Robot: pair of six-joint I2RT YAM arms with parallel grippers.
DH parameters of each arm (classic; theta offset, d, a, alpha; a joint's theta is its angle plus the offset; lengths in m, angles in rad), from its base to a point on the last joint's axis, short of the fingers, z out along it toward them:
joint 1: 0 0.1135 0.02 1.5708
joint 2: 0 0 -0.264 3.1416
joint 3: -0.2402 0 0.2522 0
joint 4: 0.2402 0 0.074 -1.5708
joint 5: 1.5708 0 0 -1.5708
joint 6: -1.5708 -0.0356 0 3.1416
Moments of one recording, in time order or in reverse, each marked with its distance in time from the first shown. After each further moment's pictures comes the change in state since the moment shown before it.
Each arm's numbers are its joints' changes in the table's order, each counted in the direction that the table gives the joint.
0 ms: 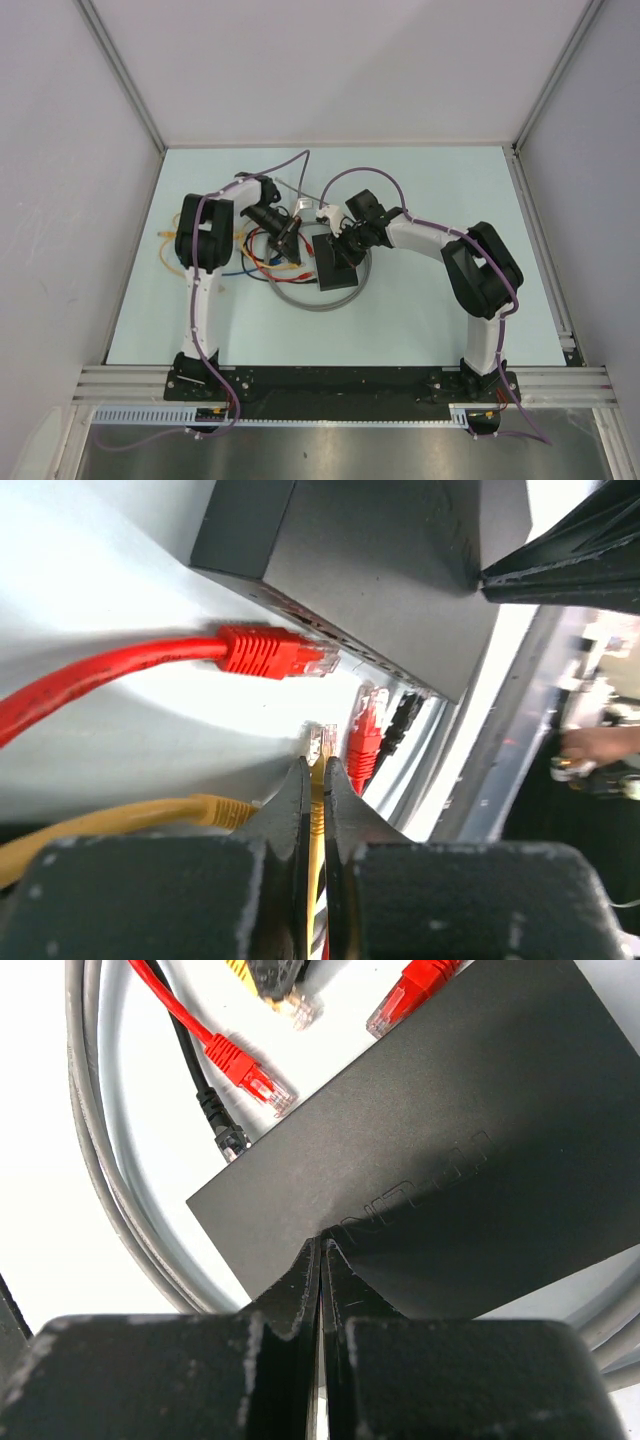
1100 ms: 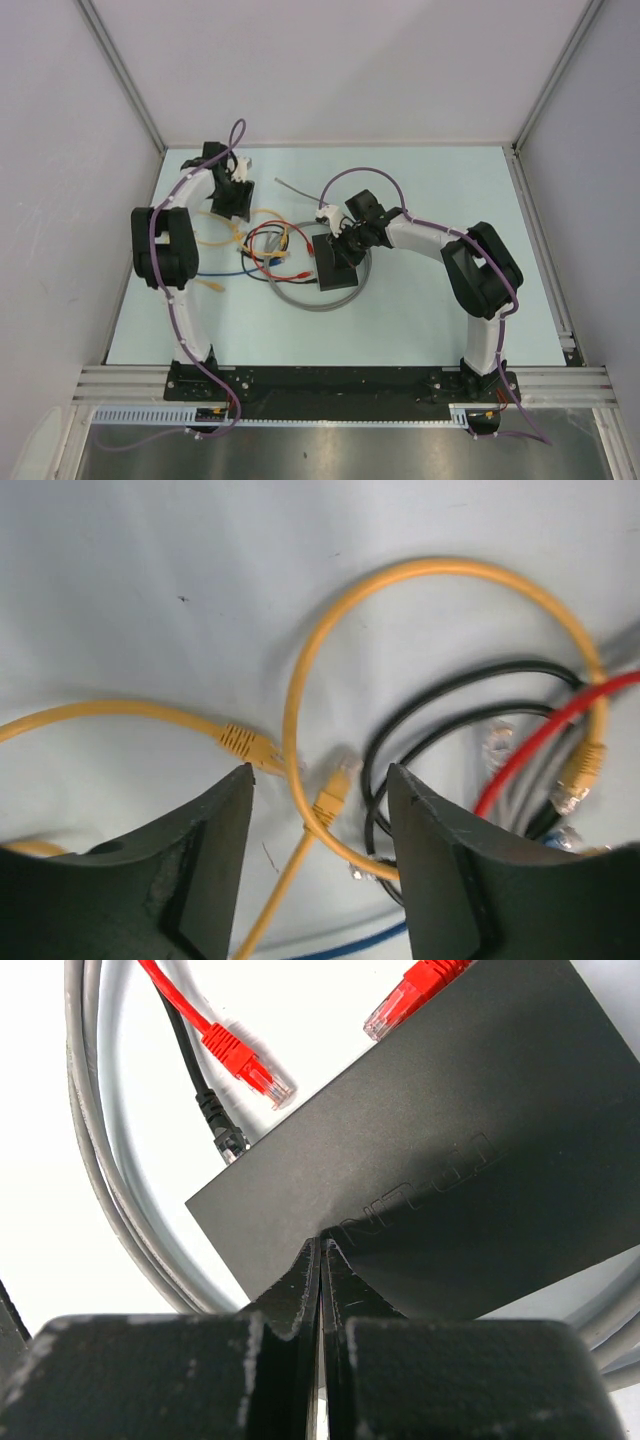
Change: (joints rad) left arm 0.195 0.328 0.108 -0.436 -0.732 0.378; right arm 0.003 0.000 0.000 -0.003 0.004 0.000
